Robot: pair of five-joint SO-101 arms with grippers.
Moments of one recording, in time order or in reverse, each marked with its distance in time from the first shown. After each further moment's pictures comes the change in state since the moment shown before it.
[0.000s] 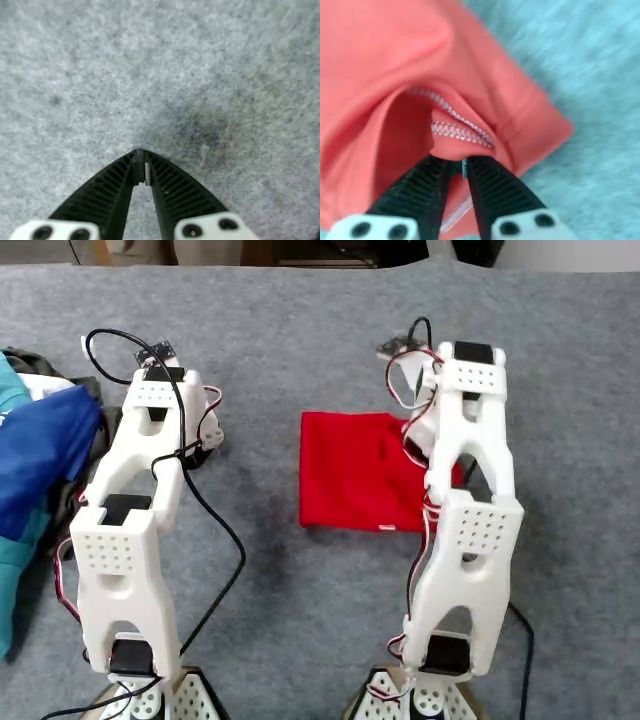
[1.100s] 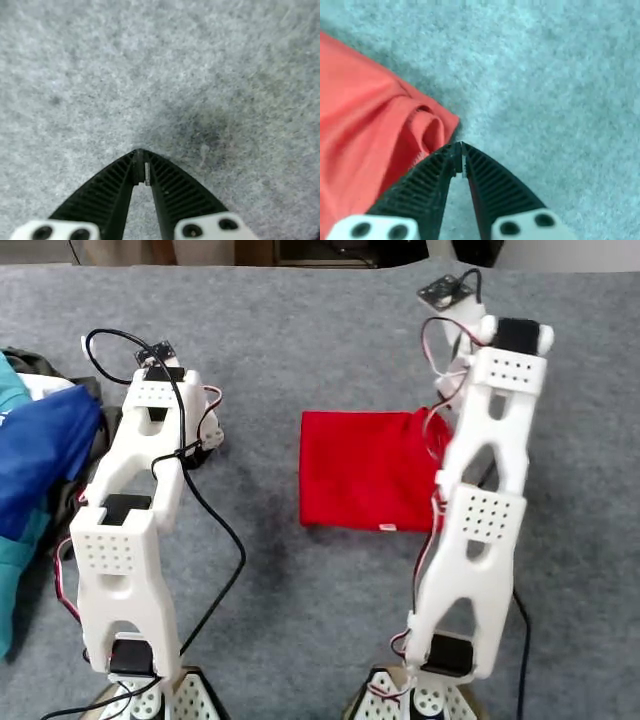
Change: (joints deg) left arm 0.0 0.0 0.0 0.0 0.0; right arm 3.3 10.9 -37.7 9.7 -1.4
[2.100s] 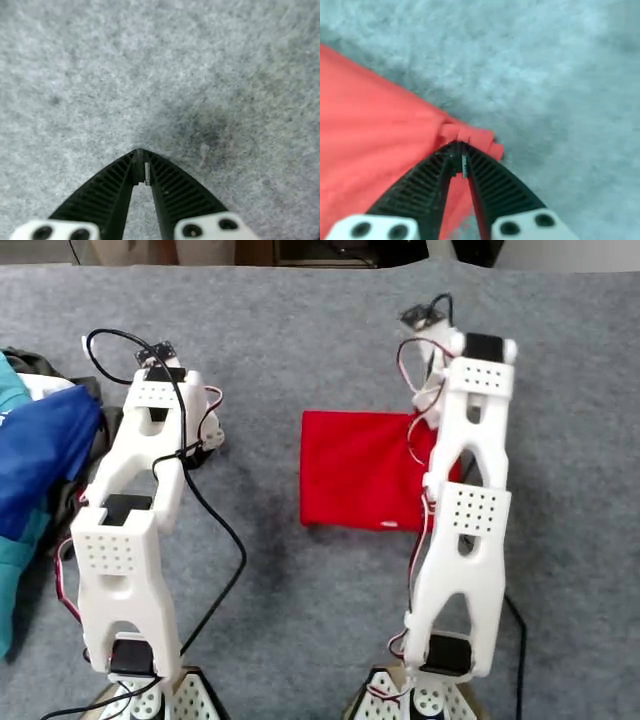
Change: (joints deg) left arm 0.9 -0.1 0.4 -0.3 -0.3; right arm -1.0 7.3 1.7 -4.4 -3.8
